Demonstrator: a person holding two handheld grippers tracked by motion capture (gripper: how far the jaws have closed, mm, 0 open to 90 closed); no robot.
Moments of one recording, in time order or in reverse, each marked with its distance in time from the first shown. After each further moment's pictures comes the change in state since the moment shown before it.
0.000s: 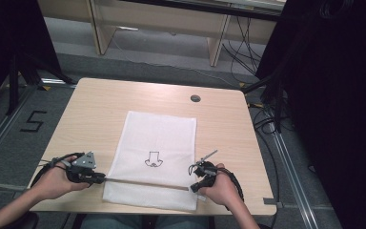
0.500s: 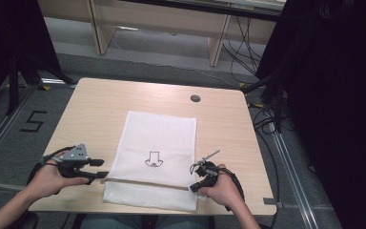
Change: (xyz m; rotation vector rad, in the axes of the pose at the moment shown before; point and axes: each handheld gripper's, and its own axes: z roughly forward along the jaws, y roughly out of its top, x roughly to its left) left arm 0.007 0.003 -0.015 -0.297 0.036 -0.089; right arm 0.000 -0.003 -0.002 -0.008 0.036 0.062
